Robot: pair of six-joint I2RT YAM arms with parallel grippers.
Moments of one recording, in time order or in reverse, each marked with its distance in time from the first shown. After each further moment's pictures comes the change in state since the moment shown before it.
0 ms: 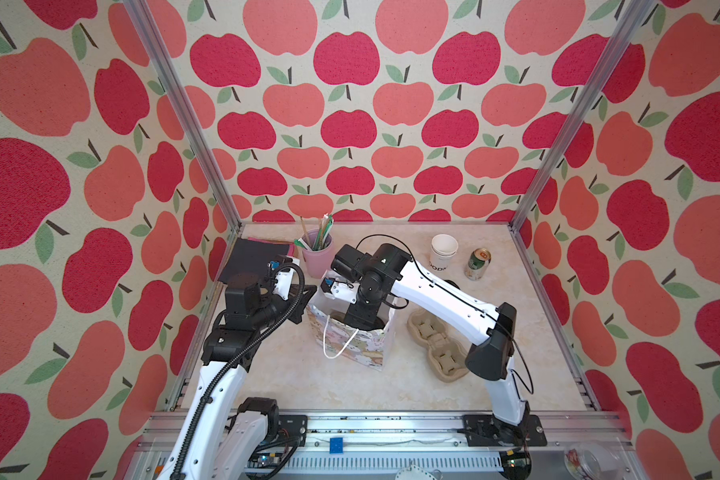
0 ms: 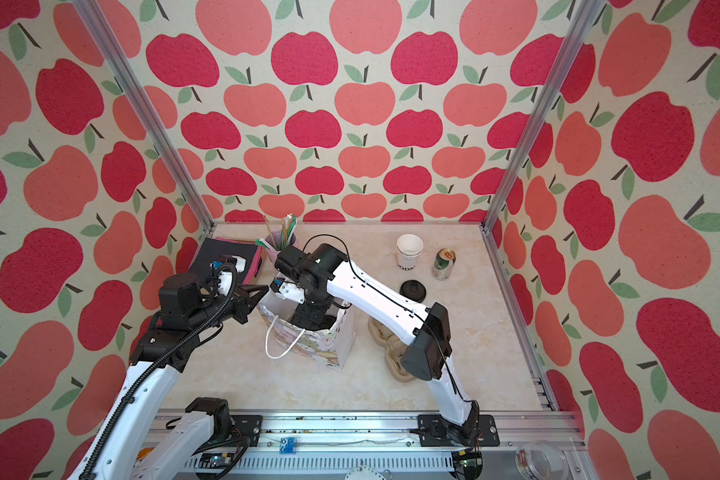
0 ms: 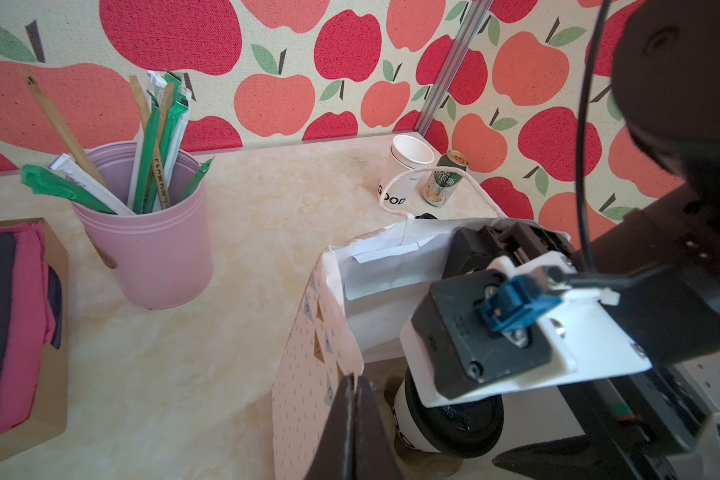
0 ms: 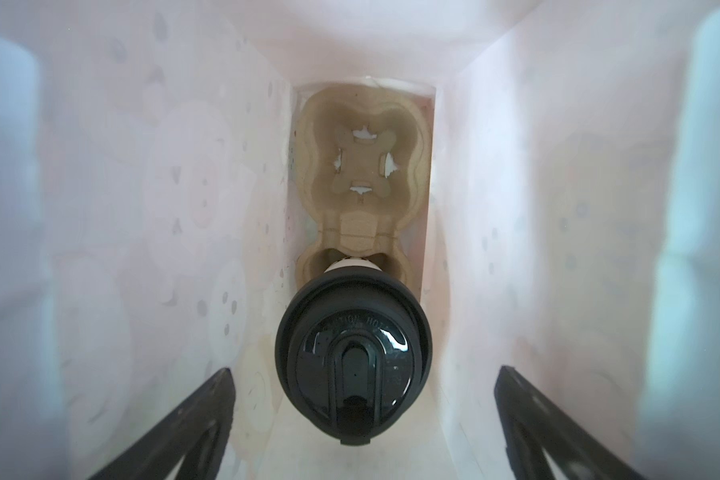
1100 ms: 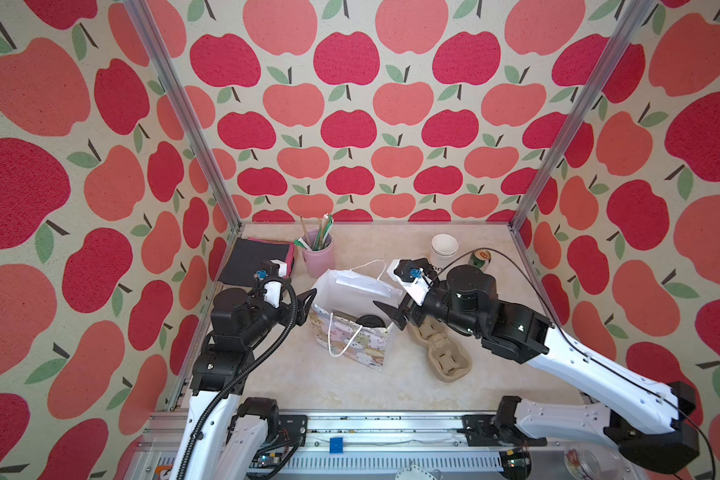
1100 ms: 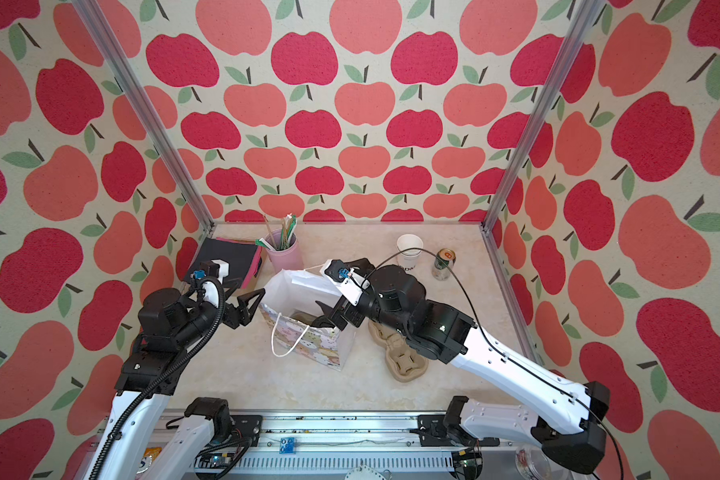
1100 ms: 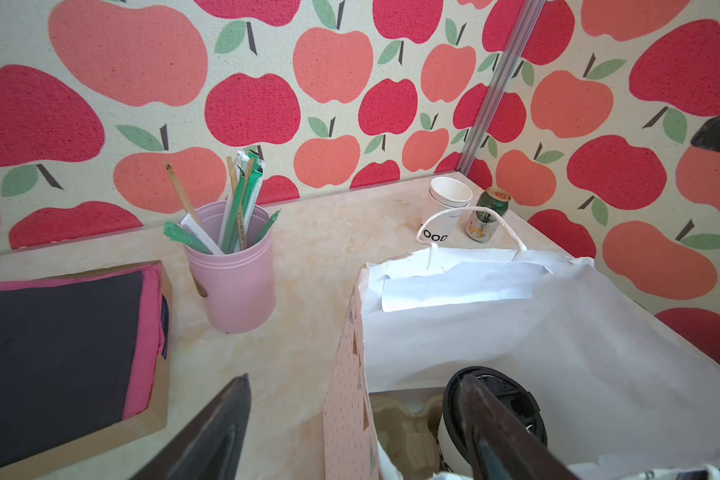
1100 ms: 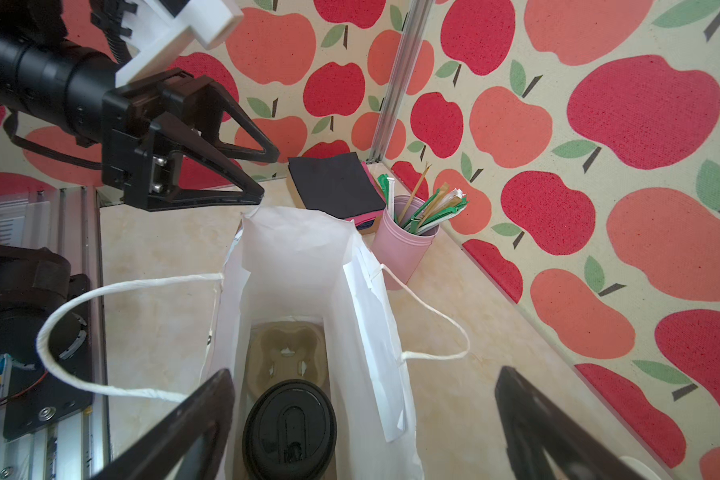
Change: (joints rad) left arm -0.002 -0.201 -0.027 0.009 -0.203 0.022; right arm -0.018 -0.982 -1.044 1.094 0.133 -0.010
